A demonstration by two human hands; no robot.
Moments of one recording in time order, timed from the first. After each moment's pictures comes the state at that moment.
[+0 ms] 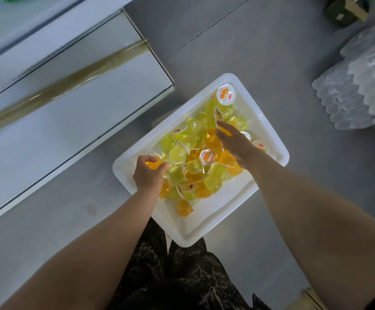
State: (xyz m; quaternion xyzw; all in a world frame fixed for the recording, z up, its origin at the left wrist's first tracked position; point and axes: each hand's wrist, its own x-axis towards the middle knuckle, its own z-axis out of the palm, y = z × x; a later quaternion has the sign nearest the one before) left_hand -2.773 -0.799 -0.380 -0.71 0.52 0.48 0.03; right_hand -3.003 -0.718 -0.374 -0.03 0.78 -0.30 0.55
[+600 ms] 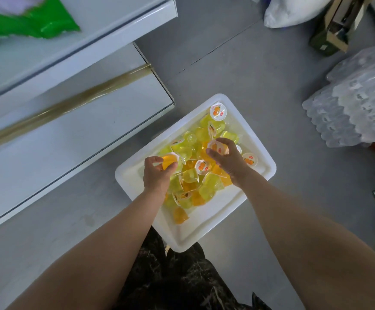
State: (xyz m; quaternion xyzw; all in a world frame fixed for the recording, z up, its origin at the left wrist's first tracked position) left_hand -2.798 -0.795 -0.344 -0.68 0.41 0.61 -0.05; right_hand -2.983 -0.705 -0.326 -0.03 0.77 -0.37 0.53
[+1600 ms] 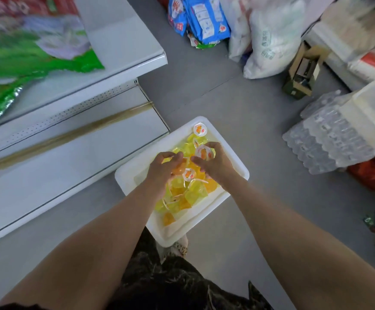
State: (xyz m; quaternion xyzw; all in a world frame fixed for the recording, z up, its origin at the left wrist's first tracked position) left_hand -2.816 -0.757 -0.241 -0.54 0.35 0.75 -0.13; right_hand -2.961 -0.669 -0.229 -0.18 0.82 -0.33 0.43
